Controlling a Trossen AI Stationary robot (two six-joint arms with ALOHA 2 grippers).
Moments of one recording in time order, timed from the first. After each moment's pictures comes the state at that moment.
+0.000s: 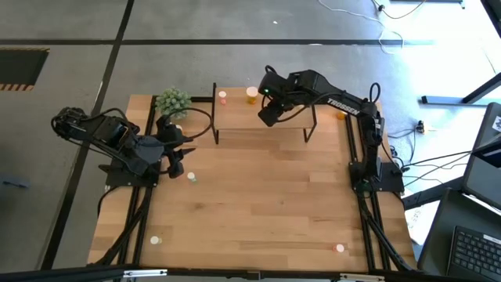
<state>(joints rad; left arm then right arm) -0.38 1.00 1.33 -1.08 -0.67 -0.41 -0.30 1.95 2.21 -1.44 0.31 0.38</state>
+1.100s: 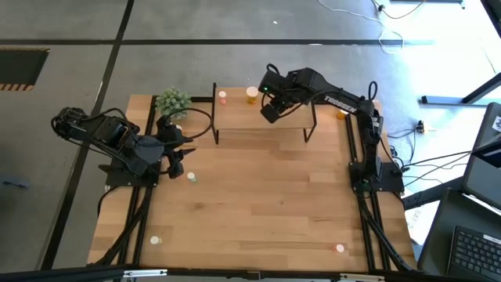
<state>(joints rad) -0.38 1.00 1.33 -1.08 -0.66 -0.41 -0.35 1.97 2.18 -1.46 0.37 0.39</state>
